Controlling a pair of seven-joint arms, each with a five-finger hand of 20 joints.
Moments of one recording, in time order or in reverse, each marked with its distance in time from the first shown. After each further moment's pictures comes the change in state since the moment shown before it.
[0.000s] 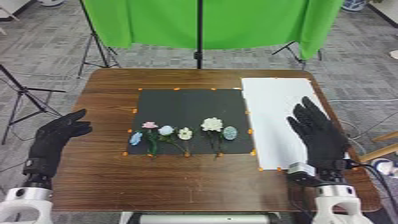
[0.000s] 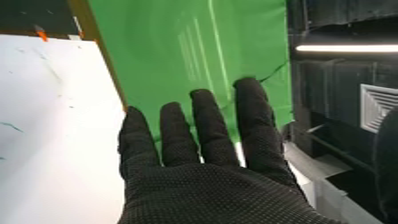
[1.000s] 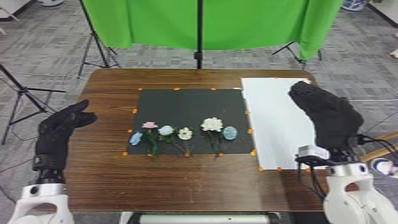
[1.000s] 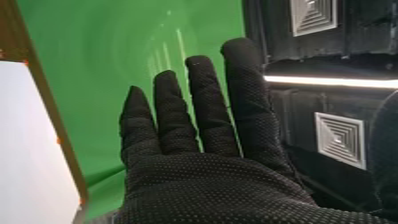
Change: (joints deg) left arm -4.6 -1.9 6.4 1.3 -0.2 5.8 9.5; right arm 6.8 6.3 1.1 0.7 1.5 -5.1 -1.7
